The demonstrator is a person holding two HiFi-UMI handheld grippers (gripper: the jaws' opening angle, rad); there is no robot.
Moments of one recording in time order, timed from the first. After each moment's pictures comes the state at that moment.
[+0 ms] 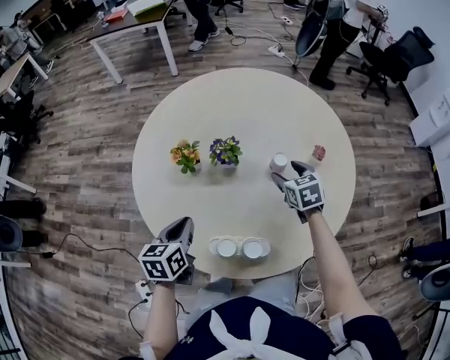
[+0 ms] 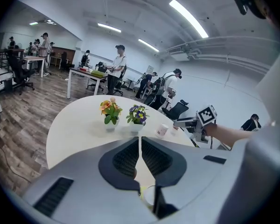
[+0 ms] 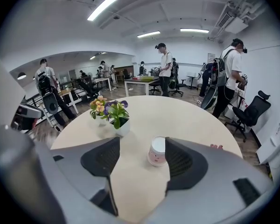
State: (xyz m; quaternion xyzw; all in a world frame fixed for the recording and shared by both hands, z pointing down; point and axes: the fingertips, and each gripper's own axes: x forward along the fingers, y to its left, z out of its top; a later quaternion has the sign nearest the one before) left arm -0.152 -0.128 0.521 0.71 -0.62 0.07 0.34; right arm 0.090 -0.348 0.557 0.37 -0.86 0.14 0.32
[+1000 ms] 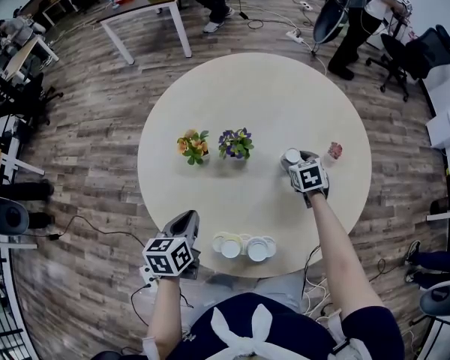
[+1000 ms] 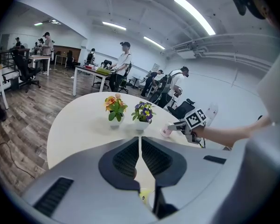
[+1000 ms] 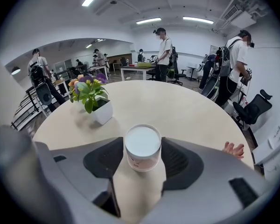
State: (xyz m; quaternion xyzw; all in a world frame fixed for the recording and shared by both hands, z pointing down) left arm -0.156 -0.141 0.537 0.68 -0.64 0.08 0.35; right arm 0.088 -0.410 0.641 0.37 -0.84 0.15 0.38
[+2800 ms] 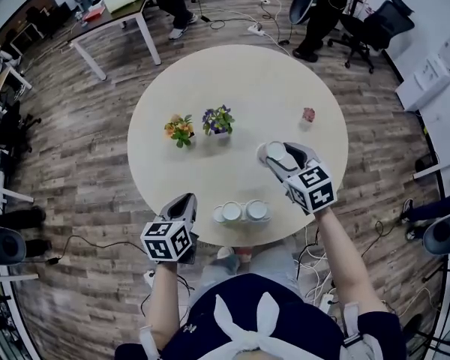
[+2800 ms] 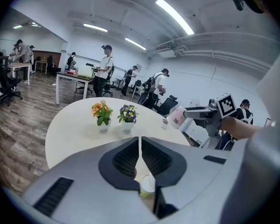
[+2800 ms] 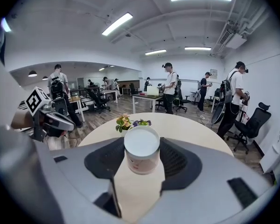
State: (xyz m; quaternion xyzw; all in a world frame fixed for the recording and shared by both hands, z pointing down) left arm -0.137 -0.106 0.504 0.76 -0.57 0.10 0.30; right arm 0.076 -0.232 0.463 0.35 -0.90 0.08 0.25
